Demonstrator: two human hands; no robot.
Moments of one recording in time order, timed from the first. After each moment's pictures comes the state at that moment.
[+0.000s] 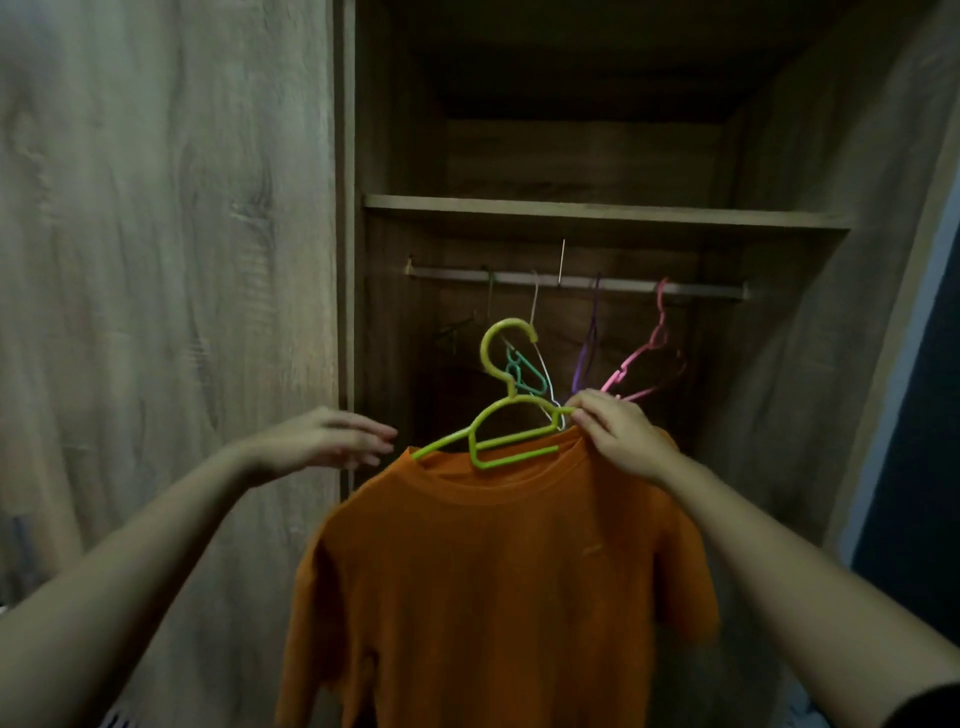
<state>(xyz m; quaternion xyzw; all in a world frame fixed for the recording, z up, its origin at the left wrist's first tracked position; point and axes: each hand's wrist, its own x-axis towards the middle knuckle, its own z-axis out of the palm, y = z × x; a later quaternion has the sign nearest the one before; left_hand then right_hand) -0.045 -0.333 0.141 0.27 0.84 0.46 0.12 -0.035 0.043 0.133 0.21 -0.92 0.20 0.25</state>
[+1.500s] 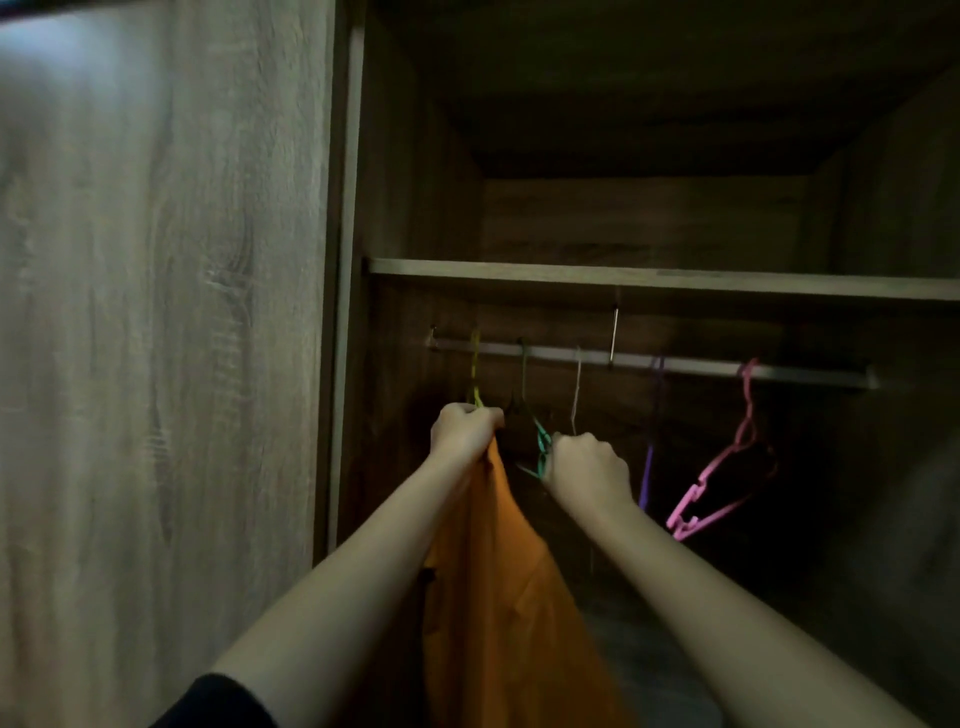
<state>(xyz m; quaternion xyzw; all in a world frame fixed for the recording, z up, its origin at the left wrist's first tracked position) -0.200 -0.165 0.196 0.03 0.74 0.66 -0.12 -0.169 -0.031 0.182 0.00 -0.96 0.06 0.28</state>
